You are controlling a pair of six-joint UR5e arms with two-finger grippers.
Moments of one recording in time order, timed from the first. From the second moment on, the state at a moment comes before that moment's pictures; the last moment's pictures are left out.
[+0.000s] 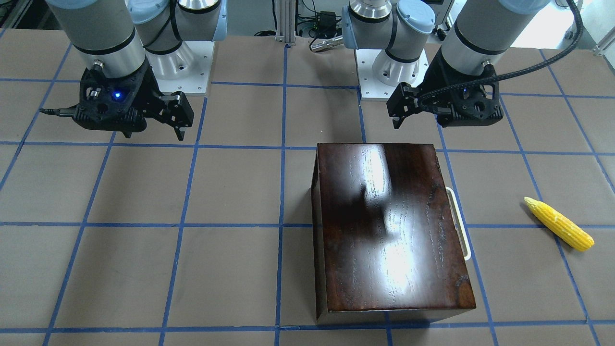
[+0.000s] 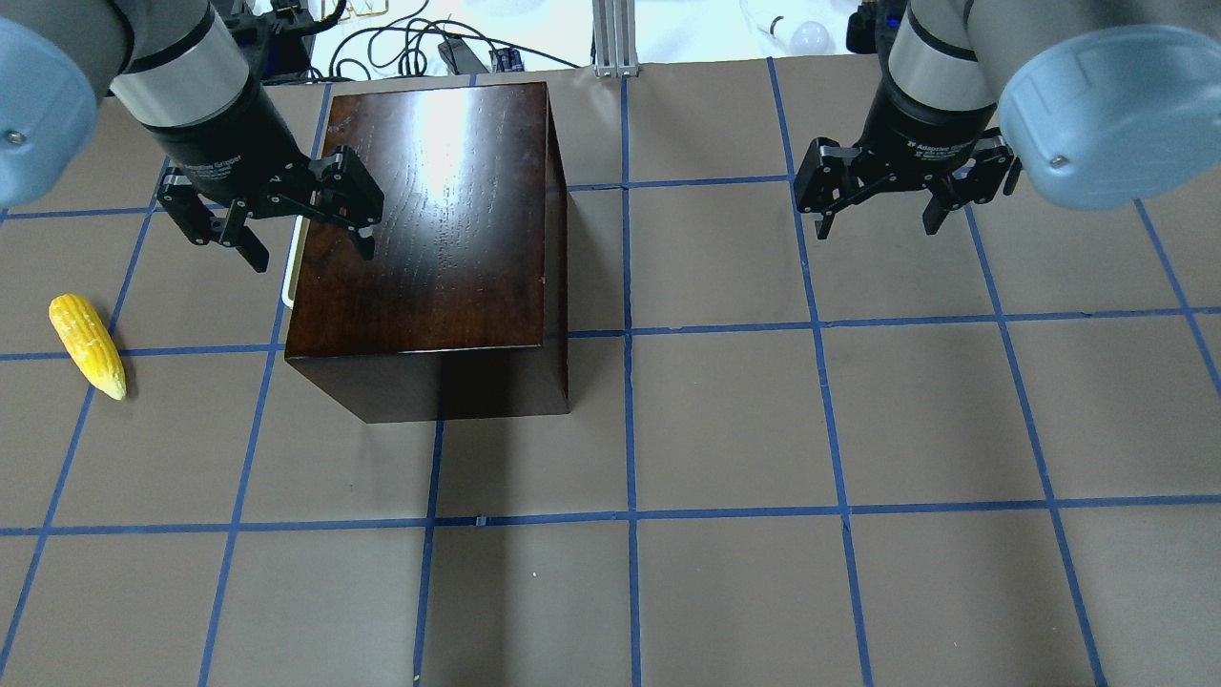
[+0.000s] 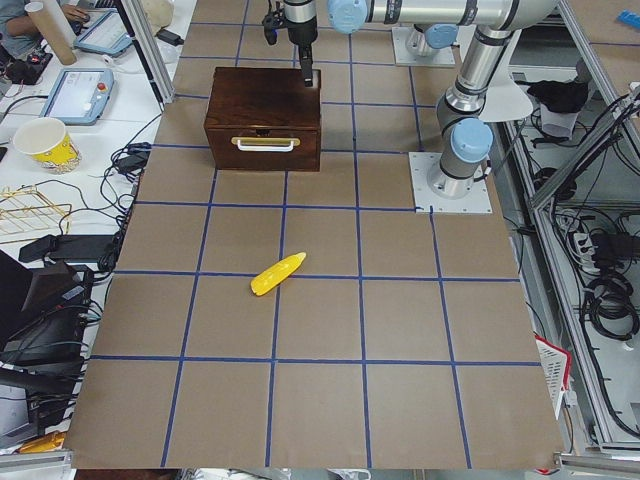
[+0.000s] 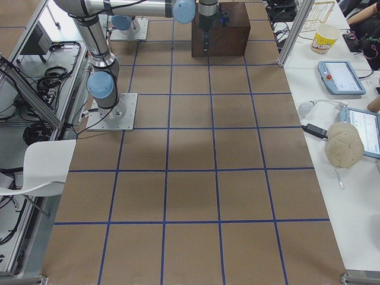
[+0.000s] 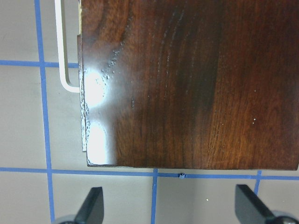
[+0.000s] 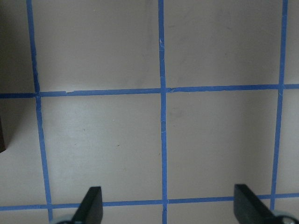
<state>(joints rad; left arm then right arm) -1.53 -1.59 -1.54 -1.68 1.55 -0.04 1.62 -1.54 1.60 -1.64 -1.60 0.07</state>
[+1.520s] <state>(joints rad) -1.52 -1.60 -1.55 -1.67 1.55 -0.03 1.62 -1.54 1.60 -1.64 -1.60 0.07</state>
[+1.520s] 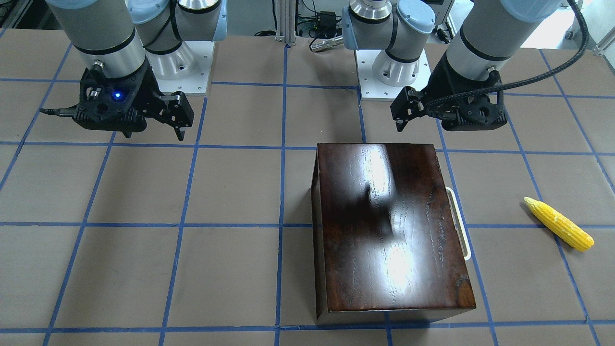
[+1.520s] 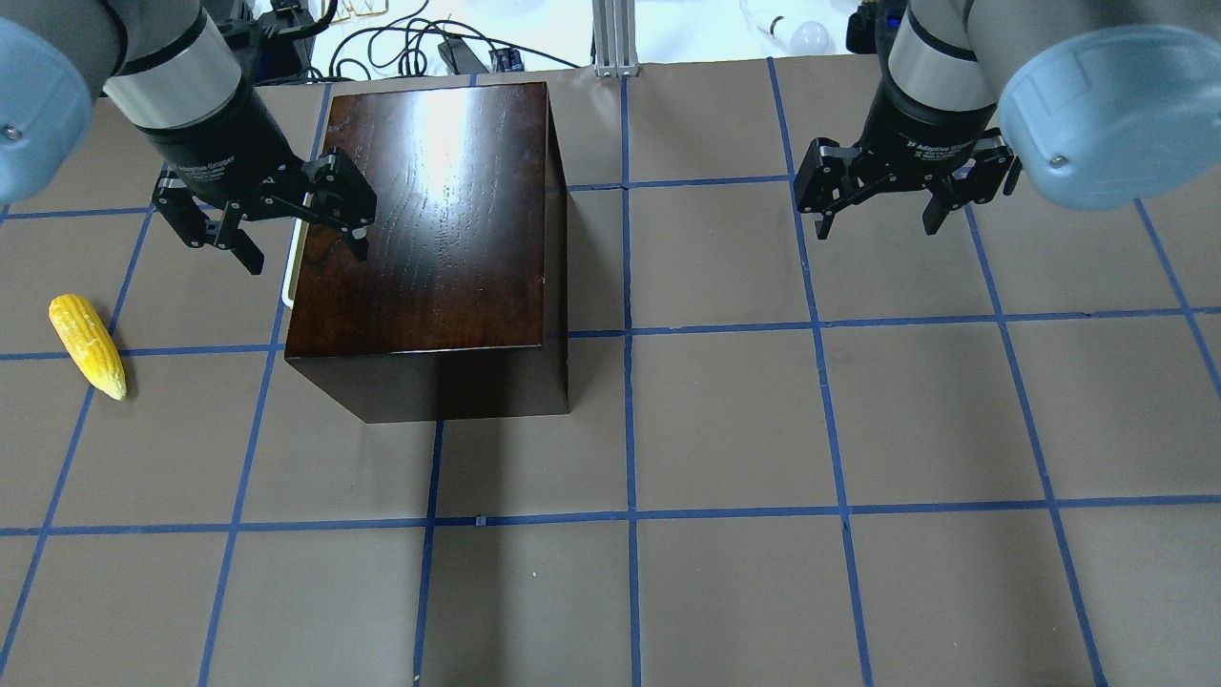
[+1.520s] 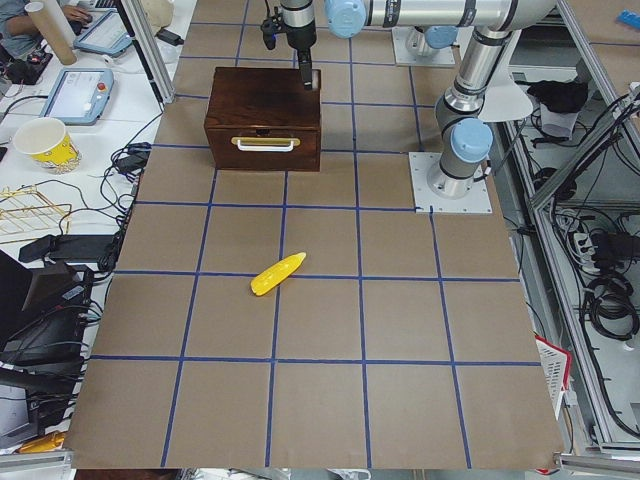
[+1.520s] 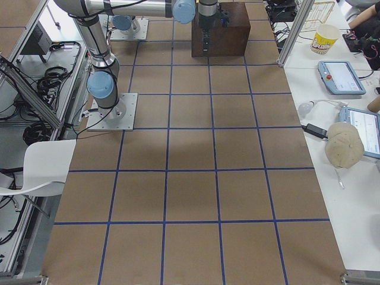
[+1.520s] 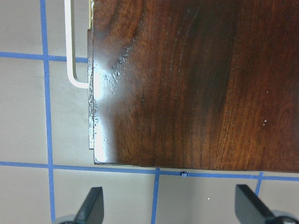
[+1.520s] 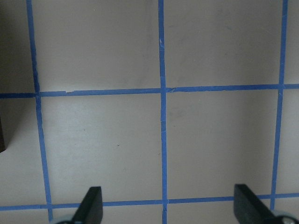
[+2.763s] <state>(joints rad) -1.28 -1.62 -1.55 -1.60 1.62 0.18 1.62 -1.54 1.60 -1.64 -1.60 0.07</state>
